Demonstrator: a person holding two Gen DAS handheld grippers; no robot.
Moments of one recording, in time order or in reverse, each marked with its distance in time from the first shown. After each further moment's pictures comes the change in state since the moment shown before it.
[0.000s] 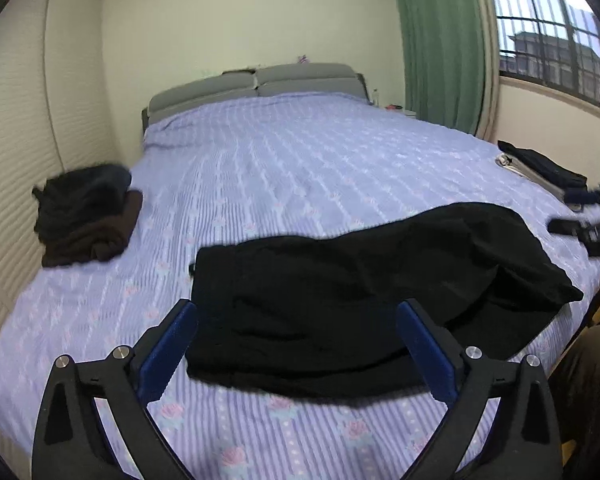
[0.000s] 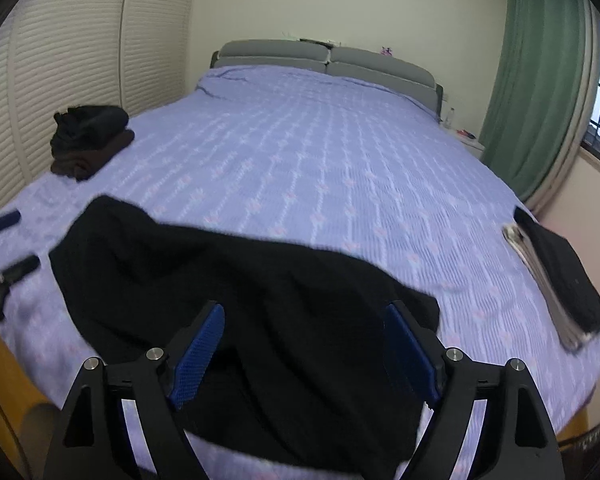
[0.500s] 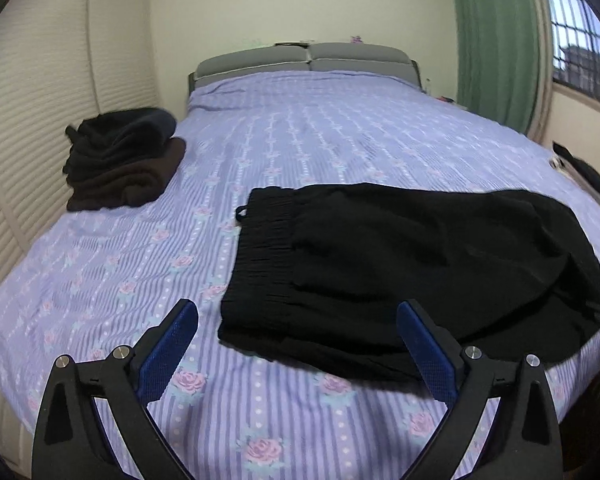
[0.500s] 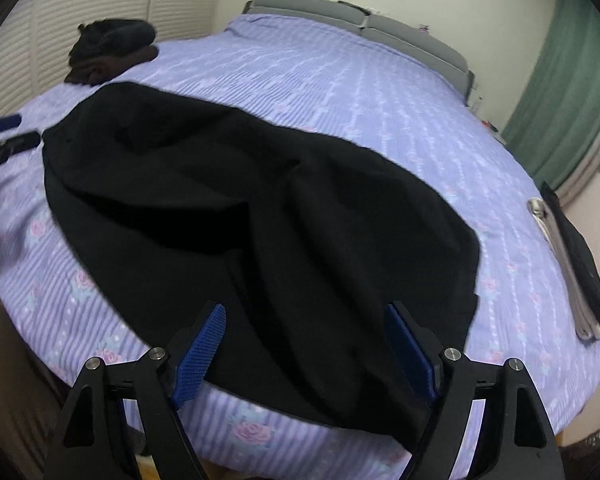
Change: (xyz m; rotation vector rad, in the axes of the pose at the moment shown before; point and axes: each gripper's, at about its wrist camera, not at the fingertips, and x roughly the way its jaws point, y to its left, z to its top) left arm 0.037 0.032 -0.035 -0.124 0.061 0.136; right arm 0.051 0.035 -0.069 -0.173 0.113 0.030
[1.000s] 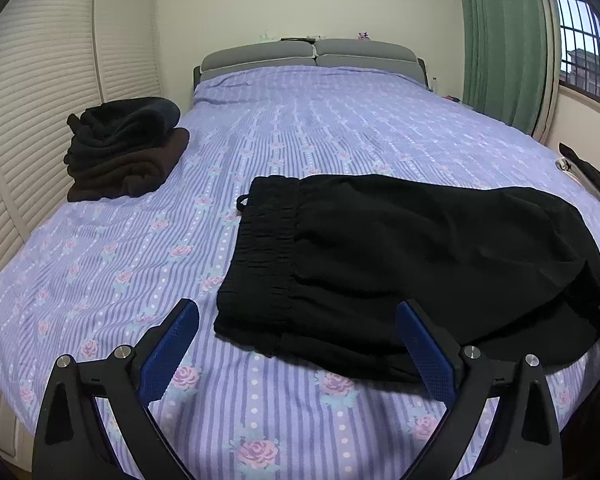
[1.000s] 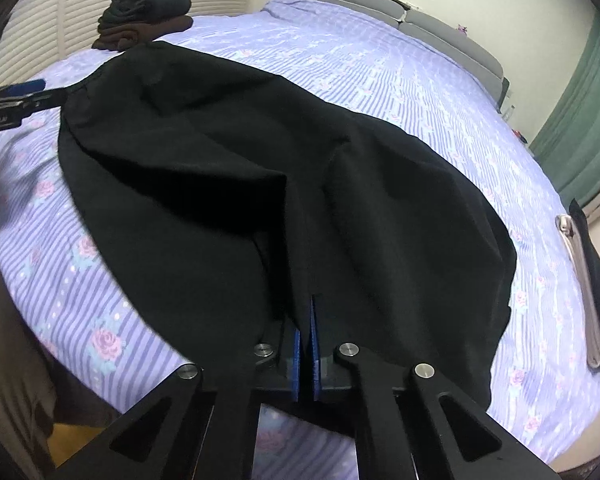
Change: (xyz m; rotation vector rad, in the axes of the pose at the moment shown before) left arm 0.007 -0.005 -0.004 -0.008 0.015 0.007; right arm 0.012 0.002 -0.011 -0.091 0.047 0.057
